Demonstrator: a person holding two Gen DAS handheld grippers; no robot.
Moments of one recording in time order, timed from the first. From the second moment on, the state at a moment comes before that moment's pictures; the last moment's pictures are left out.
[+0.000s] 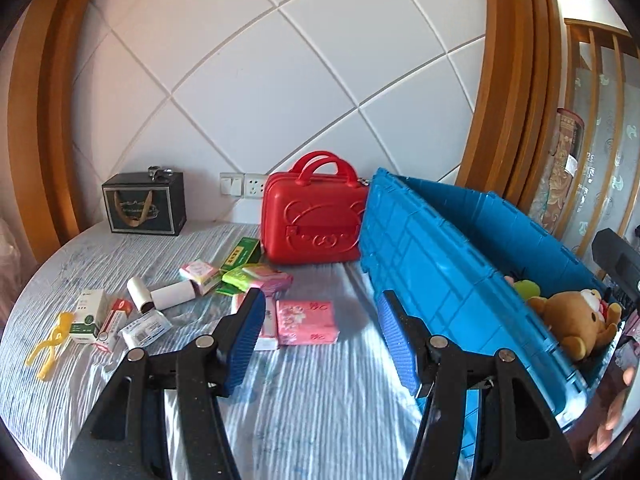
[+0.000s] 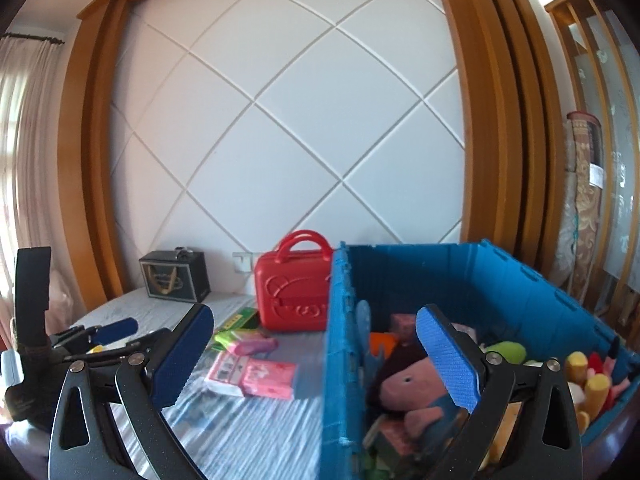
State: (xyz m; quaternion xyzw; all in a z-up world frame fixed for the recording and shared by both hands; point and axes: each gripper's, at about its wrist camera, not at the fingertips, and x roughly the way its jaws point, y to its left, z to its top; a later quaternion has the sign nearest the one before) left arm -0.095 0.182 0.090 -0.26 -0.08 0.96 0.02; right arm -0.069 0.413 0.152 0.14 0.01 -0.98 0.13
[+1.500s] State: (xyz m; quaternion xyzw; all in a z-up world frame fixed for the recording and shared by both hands) left arm -0.098 -0.292 -0.112 -0.49 -0.10 0.85 -0.18; right arm -0.156 -0.001 -0.088 0.50 0.04 -0.84 0.20
